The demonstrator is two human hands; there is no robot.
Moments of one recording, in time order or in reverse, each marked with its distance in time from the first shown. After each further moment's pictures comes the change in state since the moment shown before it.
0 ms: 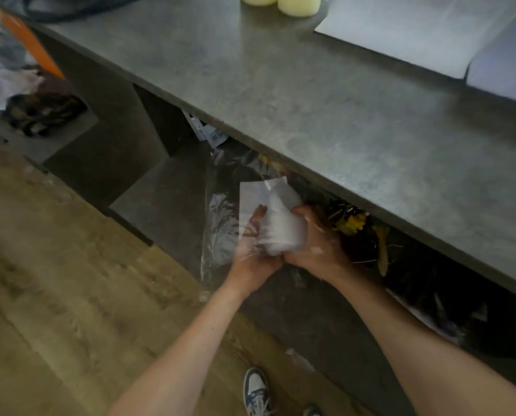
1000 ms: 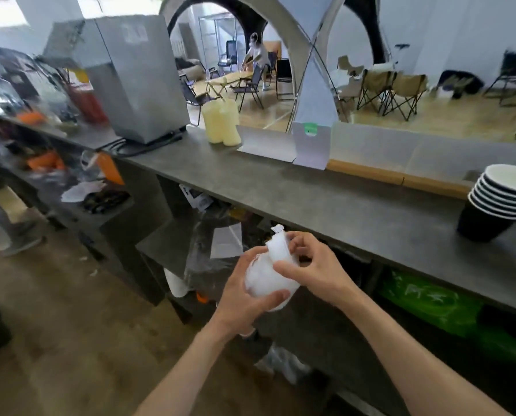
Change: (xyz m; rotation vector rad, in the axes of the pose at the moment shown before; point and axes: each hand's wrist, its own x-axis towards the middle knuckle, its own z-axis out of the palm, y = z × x) left_hand -0.318 0.165 0.118 0.037 -0.006 0.380; right_hand -0.317 -0.048 -0.246 0.358 0.071 -0.187
